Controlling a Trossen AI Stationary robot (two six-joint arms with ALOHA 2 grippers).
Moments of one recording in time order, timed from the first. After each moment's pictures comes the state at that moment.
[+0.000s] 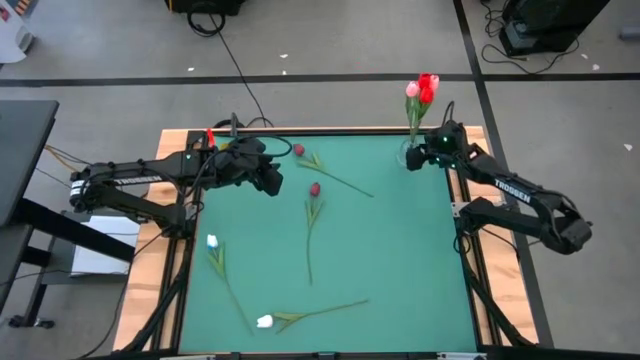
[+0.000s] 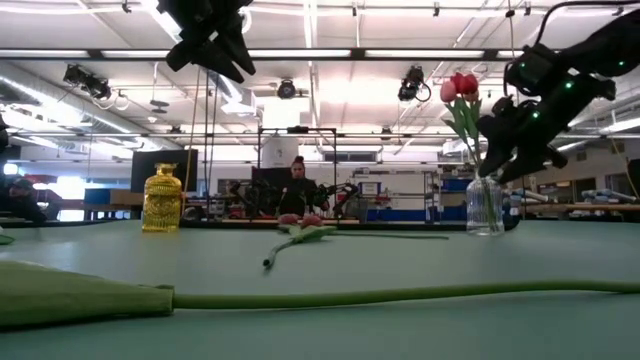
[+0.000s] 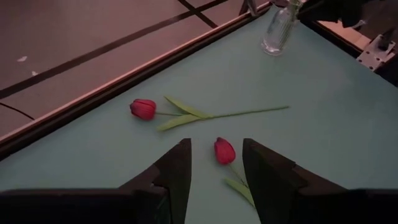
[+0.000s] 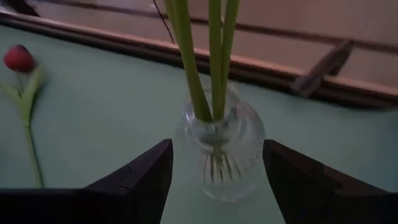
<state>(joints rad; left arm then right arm) 0.14 1.15 1.11 -0.65 -0.45 -0.56 -1.00 0.90 0.44 -0.23 -0.02 0.25</state>
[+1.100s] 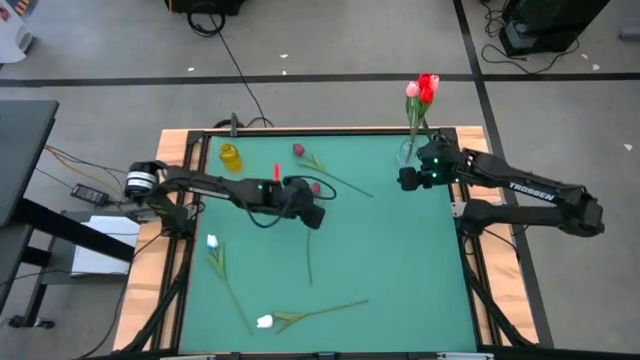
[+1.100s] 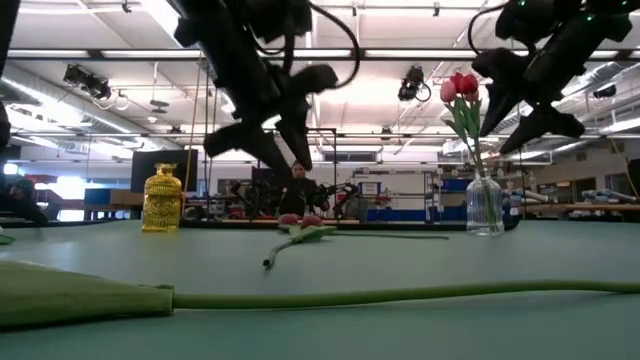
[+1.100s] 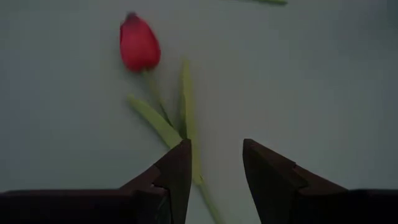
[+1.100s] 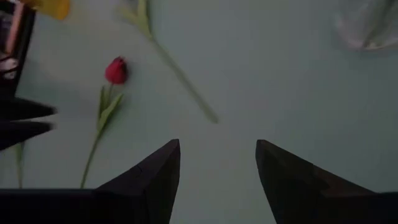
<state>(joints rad) 0.01 1.66 1.11 -0.41 -0.25 -0.99 -0.48 0.82 0.67 -0.73 -0.04 0.87</state>
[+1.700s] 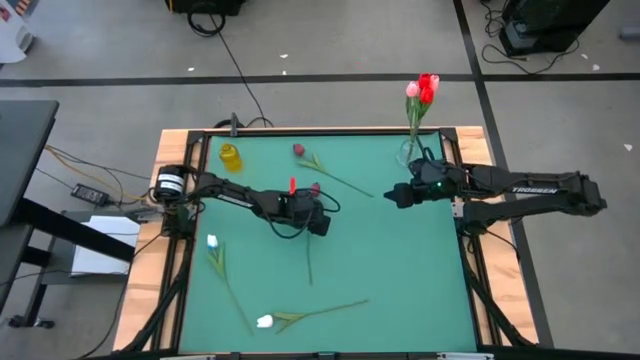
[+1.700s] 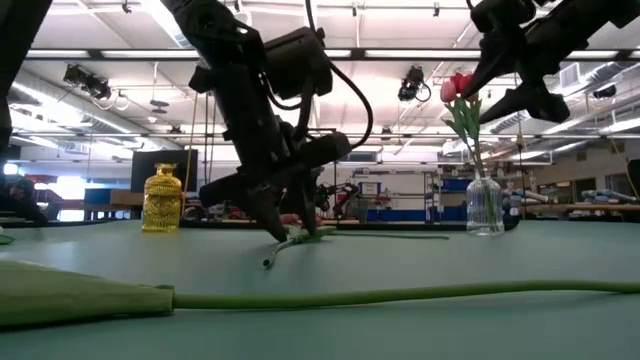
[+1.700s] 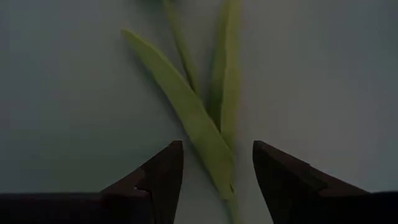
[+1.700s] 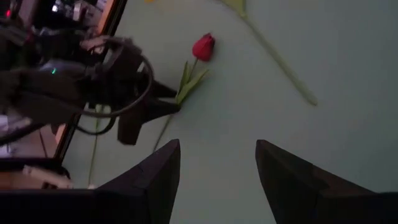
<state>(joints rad) 0.00 1.89 1.12 -0.34 -0.21 -1.15 -0.13 0.82 0.67 -0.54 0.07 1.05</state>
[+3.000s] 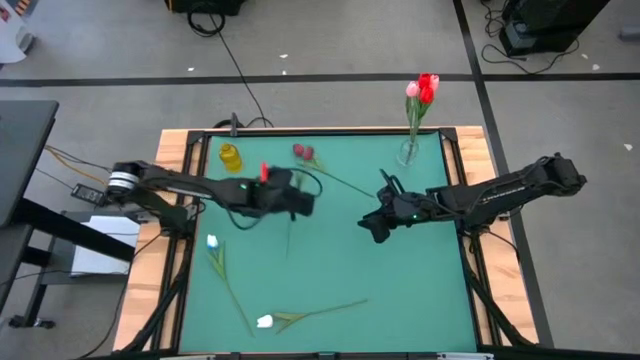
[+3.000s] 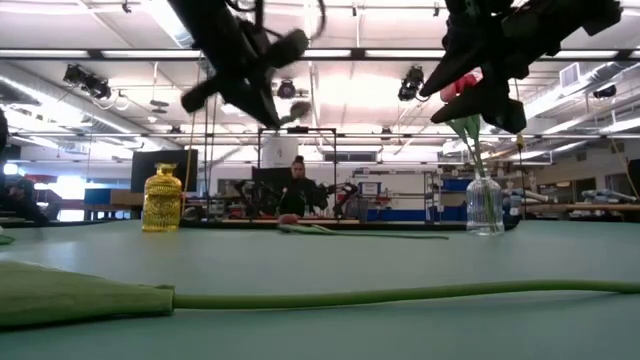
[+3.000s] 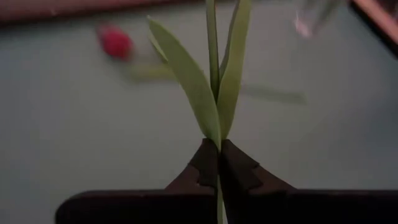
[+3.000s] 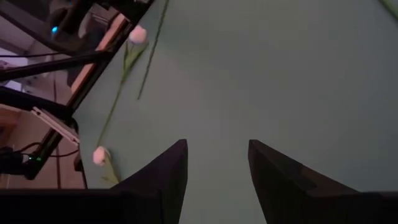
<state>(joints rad) -0.04 1.49 1.11 -0.55 -0.64 -1.05 0.14 1.15 0.67 -0.15 0.18 0.99</state>
